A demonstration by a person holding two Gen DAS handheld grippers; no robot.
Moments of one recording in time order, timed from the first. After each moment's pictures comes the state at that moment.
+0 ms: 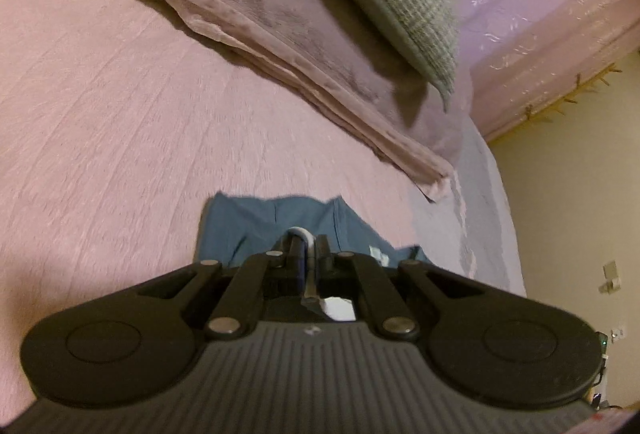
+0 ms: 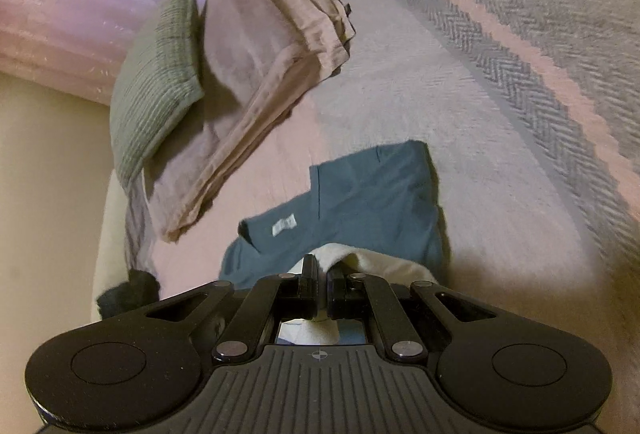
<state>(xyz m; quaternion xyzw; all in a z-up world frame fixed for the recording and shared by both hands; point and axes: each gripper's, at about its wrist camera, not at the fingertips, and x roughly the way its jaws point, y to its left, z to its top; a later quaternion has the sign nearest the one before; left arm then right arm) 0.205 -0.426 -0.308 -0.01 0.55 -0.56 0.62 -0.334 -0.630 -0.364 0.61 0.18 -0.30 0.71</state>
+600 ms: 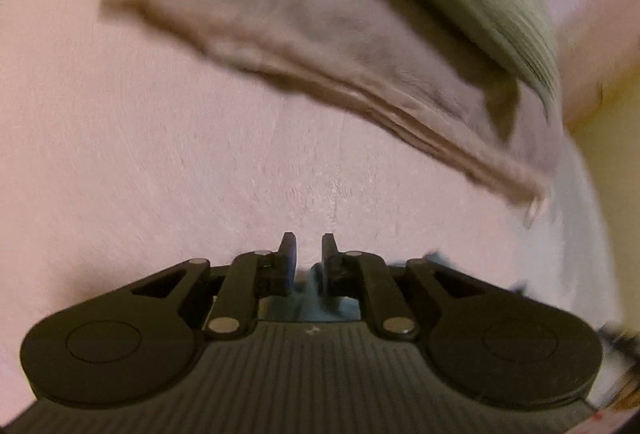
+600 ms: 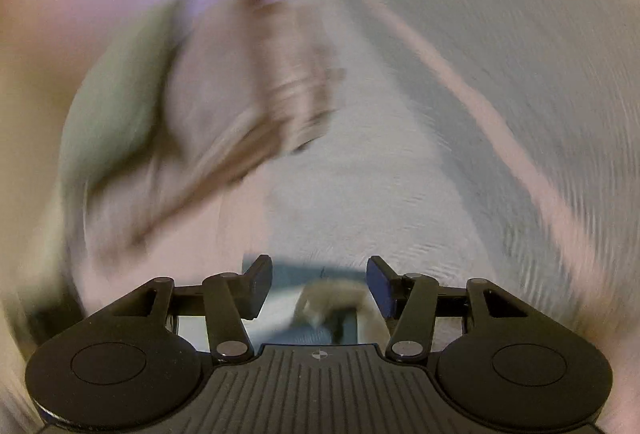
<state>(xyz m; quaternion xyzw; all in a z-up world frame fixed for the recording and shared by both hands) 0.207 -0.493 -0.339 0.11 0.48 -0.52 0.70 -0.286 -0.653 -0.367 0.37 0.26 -0.35 0.82</state>
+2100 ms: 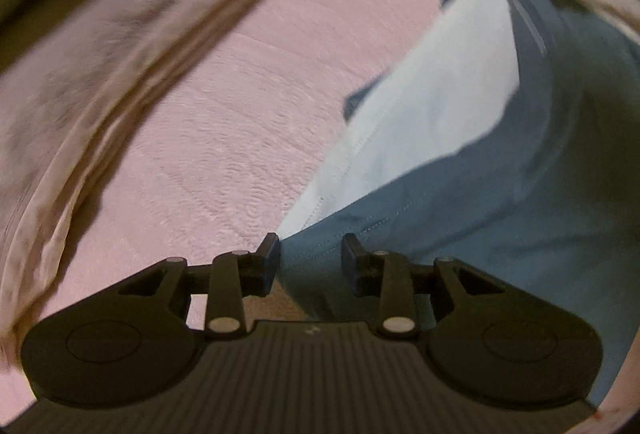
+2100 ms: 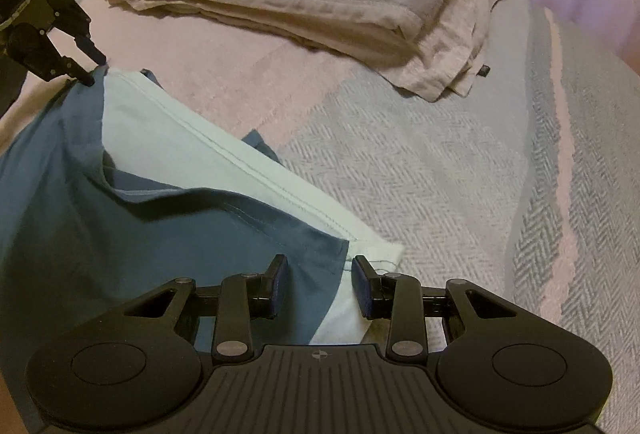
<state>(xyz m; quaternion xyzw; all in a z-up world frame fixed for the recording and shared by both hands) 0.122 -0.591 -0.382 0.54 0.22 -0.71 0.39 -0.212 -0.692 -0.414 0.14 0.48 -0.25 0.83</state>
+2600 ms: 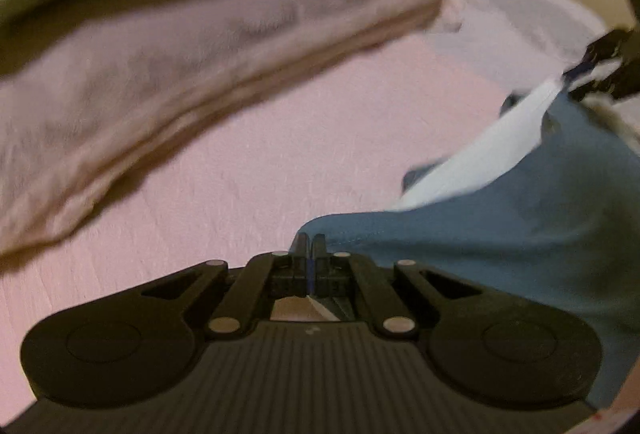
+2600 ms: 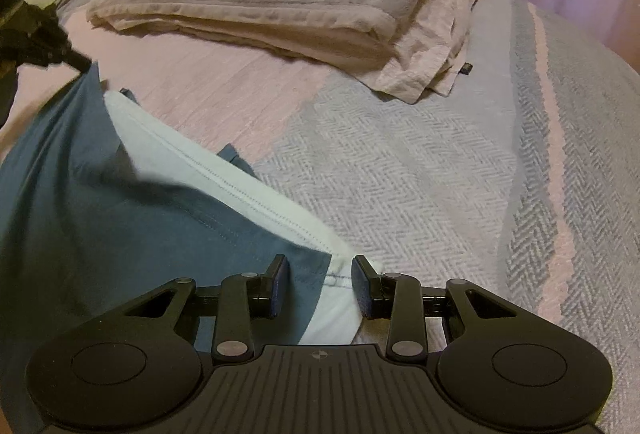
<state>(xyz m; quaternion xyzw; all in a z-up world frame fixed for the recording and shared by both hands) 0.164 -0.581 -0.373 0.41 0.29 -0.70 0.51 -0.214 -0.708 -0.419 0.16 0.45 -0.27 0.83</state>
